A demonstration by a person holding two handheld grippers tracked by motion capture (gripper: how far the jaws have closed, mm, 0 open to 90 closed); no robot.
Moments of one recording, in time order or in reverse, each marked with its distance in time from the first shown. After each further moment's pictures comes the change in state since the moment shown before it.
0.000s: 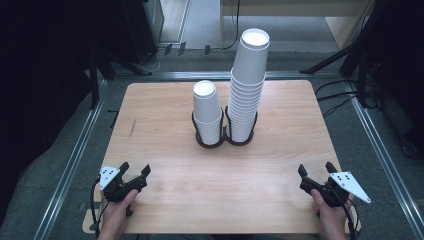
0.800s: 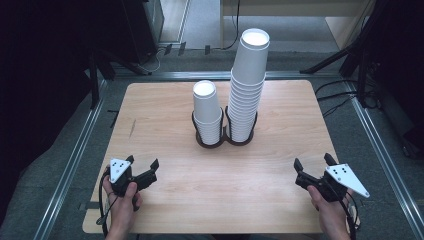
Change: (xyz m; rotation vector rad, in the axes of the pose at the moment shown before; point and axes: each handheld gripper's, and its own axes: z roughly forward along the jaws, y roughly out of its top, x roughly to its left) left arm -0.037 0.029 0.000 -0.007 0.030 0.056; right arm 0.025 0.036 -0.006 -0.029 0.024 -0.096
